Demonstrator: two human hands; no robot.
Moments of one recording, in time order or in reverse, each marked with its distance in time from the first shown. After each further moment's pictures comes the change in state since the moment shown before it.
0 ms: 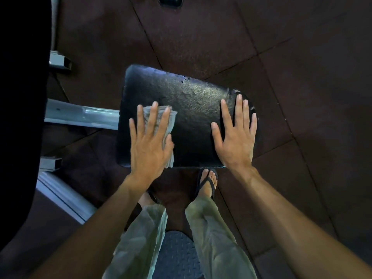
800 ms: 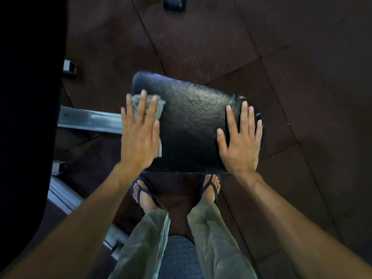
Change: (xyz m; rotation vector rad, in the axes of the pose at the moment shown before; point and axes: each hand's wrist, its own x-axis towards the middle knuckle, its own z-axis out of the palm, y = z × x) left_hand 0.033 -0.036 -0.023 -0.084 0.020 -0.032; right_hand -0.001 -0.005 -0.003 -0.007 -0.012 0.017
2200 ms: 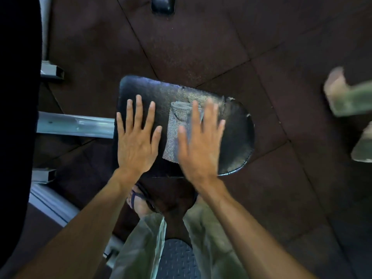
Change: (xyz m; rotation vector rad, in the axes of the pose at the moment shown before) left_hand 0.004 0.010 0.018 0.182 -0.035 0.013; right_hand 0.001 -0.089 -0.026 0.319 -0.033 0.065
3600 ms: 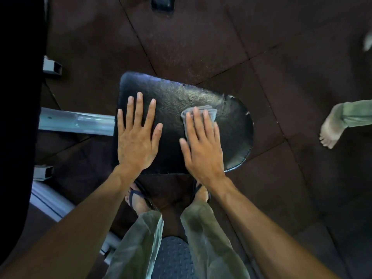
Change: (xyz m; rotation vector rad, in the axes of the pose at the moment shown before) left_hand -0.002 0.000 0.001 -0.005 0.032 -0.007; right_hand -0.013 0.039 0.014 -0.226 -0.133 -0.245
